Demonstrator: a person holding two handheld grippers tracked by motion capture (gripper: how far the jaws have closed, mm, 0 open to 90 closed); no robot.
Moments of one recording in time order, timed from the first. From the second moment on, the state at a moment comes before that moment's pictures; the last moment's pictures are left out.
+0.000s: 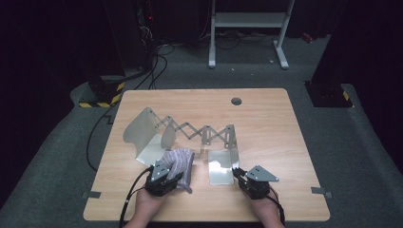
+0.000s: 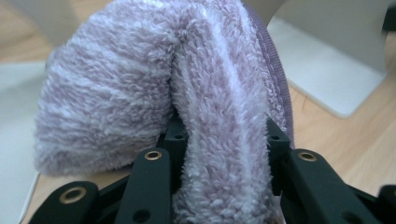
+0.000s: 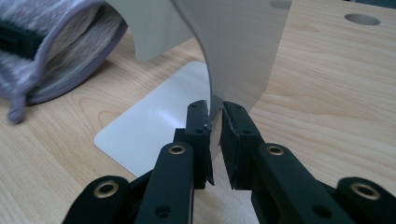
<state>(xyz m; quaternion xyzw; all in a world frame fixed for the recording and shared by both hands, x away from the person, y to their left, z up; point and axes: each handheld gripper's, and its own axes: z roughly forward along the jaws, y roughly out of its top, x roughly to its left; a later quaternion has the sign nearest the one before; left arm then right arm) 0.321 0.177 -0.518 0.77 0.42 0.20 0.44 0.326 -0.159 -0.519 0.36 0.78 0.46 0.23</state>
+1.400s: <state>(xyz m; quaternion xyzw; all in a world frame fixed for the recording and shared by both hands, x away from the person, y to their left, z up) 0.359 0.144 -0.448 0.74 0.35 0.23 0.52 0.319 -0.178 -0.518 0.38 0.76 0.46 0.24</state>
